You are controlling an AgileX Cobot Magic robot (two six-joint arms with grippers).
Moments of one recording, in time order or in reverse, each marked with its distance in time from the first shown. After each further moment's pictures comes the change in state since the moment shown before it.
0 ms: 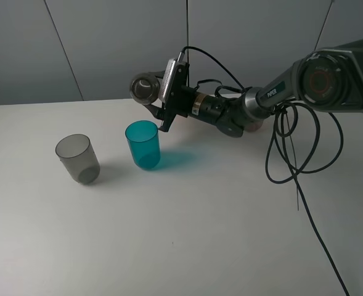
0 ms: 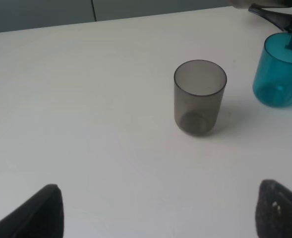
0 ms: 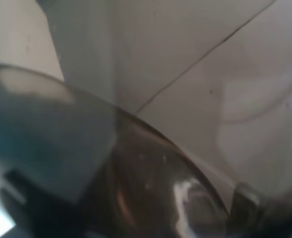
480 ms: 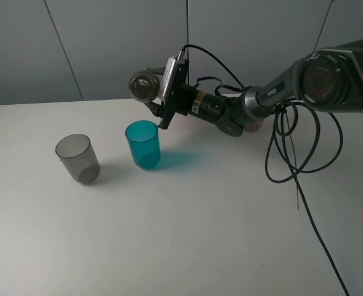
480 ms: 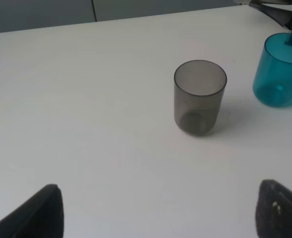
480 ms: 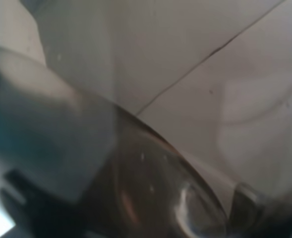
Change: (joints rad) left arm 0.000 0.000 0.000 0.000 0.000 0.000; right arm 0.000 0.000 -0.008 0.006 -0.040 -0.033
